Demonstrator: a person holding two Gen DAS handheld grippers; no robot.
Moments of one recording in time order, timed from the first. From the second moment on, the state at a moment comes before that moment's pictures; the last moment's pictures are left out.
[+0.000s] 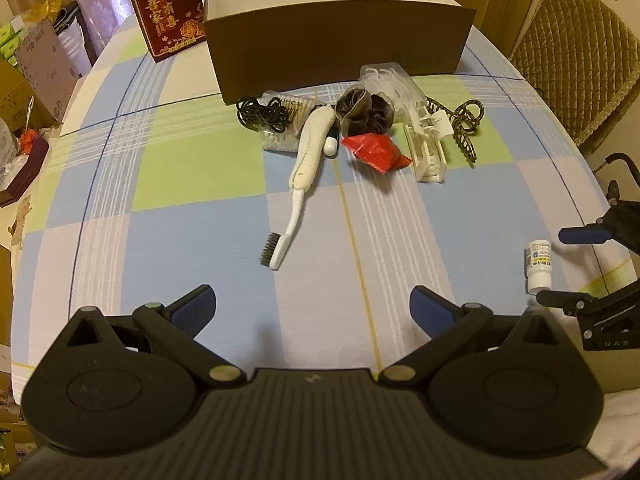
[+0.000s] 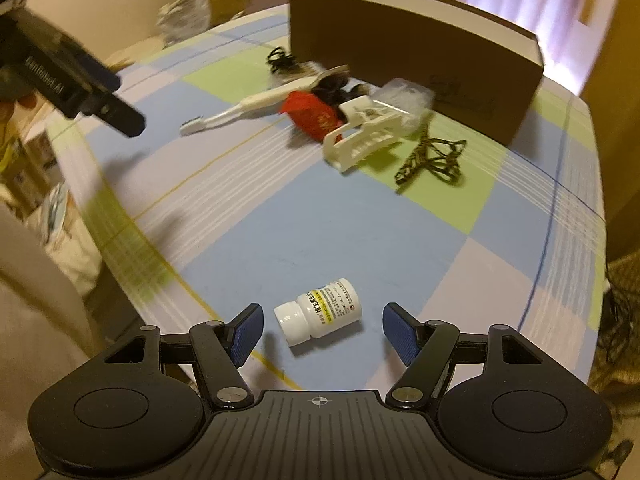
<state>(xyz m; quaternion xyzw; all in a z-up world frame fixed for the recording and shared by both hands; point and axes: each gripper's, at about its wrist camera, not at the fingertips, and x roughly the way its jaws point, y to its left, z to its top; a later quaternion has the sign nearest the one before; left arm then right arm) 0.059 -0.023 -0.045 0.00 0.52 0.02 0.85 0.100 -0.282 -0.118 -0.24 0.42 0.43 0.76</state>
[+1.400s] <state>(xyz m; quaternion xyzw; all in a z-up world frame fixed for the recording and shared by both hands) 0.138 -0.011 -0.085 0.02 0.49 0.04 0.87 0.173 -0.250 -0.130 -0.14 0.45 0.30 0.83</state>
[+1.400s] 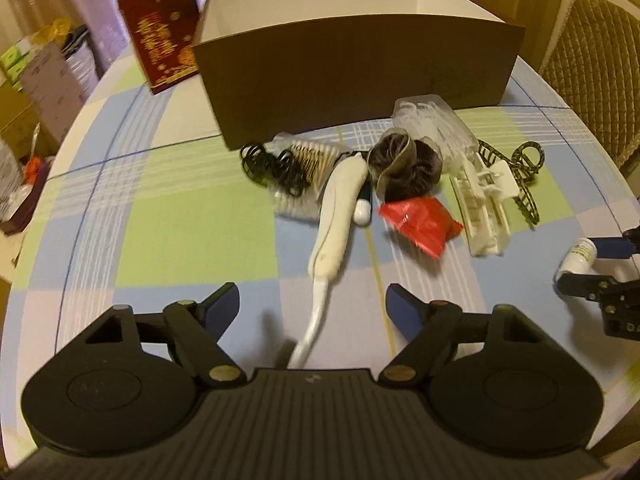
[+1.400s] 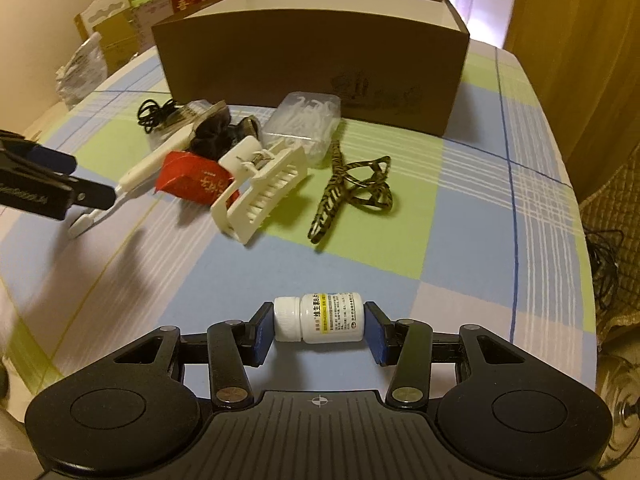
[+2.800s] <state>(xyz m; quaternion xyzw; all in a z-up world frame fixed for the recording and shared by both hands) 0.152 -0.015 -0.109 0.00 0.55 0.00 0.84 0.192 -0.243 -0.125 -0.11 0.46 0.27 0.84</state>
